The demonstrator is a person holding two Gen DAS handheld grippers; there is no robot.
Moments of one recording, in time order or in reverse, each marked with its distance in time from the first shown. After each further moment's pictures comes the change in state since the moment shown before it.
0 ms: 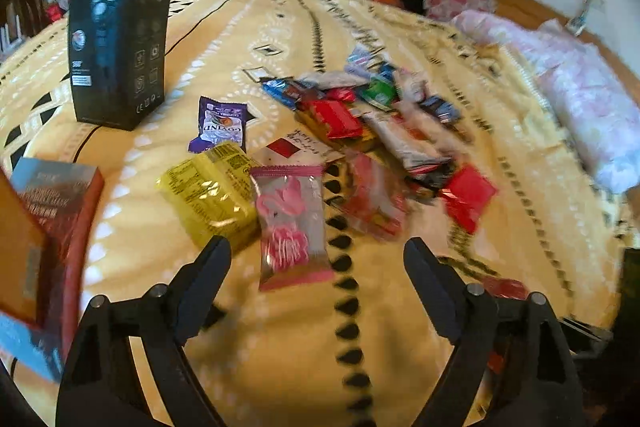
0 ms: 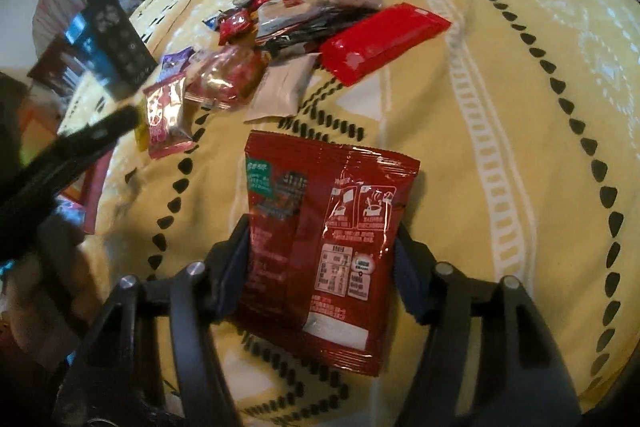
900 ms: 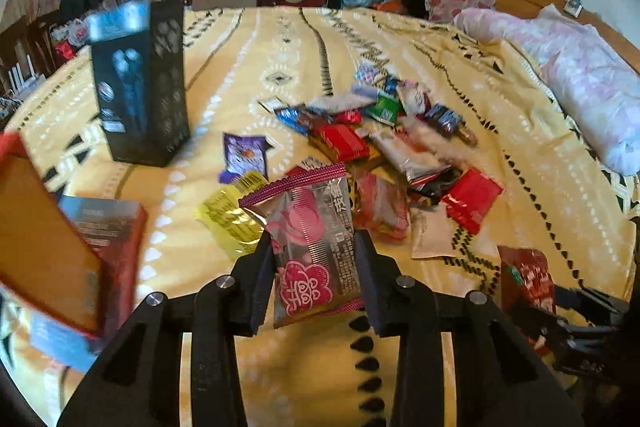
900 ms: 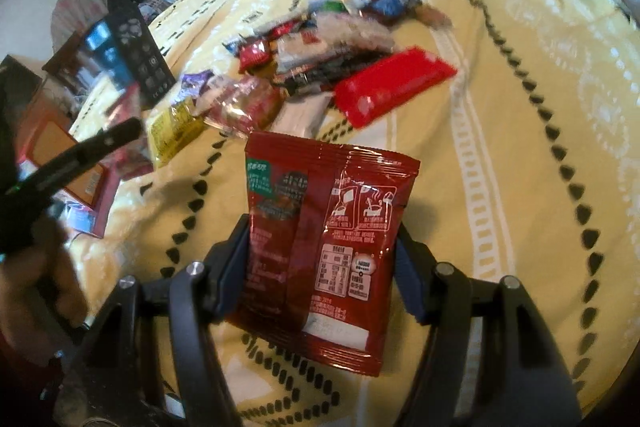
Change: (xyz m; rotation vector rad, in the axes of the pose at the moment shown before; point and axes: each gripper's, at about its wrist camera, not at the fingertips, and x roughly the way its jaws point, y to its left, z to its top) left arm -0.062 -0.010 0.007 0.084 -0.064 0.070; right arm -0.027 0.010 0.008 -0.092 -0.100 0.007
